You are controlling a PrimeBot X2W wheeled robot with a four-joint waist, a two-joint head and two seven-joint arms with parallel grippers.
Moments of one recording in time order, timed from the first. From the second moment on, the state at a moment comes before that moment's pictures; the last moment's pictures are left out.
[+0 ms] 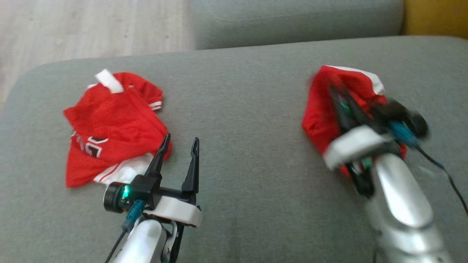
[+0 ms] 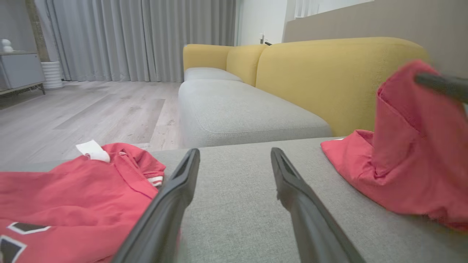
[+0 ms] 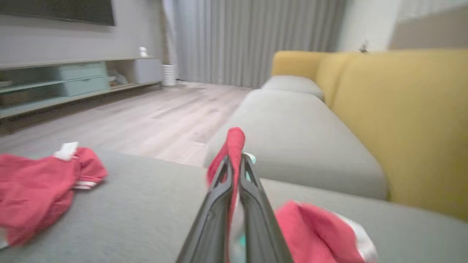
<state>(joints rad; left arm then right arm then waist) -0.24 0.07 -0.42 0.37 -0.27 0.06 -0.25 -0.37 -0.05 0.10 0.41 0.03 0.13 -0.11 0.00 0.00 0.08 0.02</state>
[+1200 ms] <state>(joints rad) -0.20 0.06 -0.38 0.34 -0.25 0.05 -0.25 -0.24 -0.04 -0.33 0.54 0.04 0.13 -0.06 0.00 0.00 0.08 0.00</state>
